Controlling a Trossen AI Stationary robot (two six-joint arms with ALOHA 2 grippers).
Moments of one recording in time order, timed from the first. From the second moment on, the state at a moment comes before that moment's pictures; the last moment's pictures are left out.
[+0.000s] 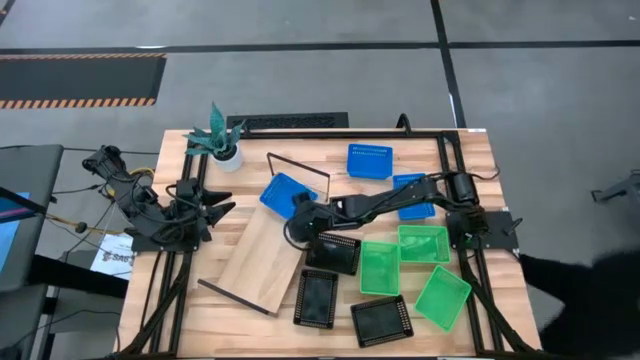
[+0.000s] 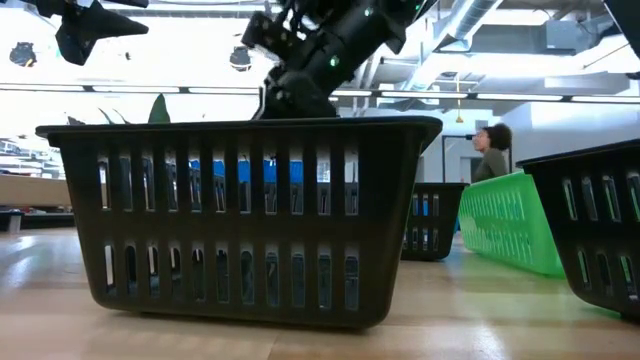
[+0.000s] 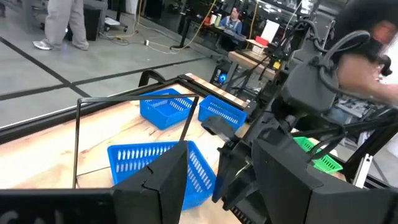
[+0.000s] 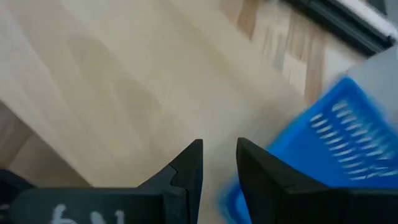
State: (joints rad) left arm -0.74 0.41 0.52 -0.44 -1.11 -0.68; right arm 0.07 2.05 1.52 -0.20 0.13 -0.42
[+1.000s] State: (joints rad) left arm -0.74 0.41 0.52 -0.44 -1.10 -0.67; right arm -0.04 2.00 1.52 -0.21 0.40 -0.31
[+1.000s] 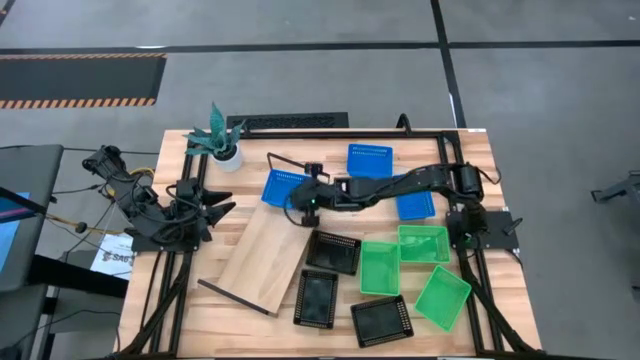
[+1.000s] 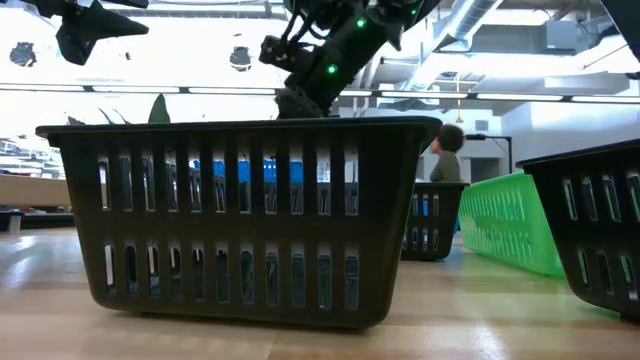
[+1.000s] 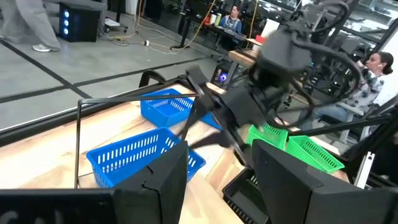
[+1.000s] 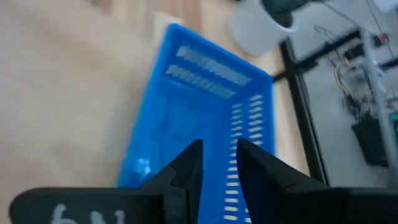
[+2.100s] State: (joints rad) left arm -0.74 0.41 0.52 -0.44 -1.10 -0.69; right arm 0.01 2.00 1.52 -0.28 0.39 -0.23
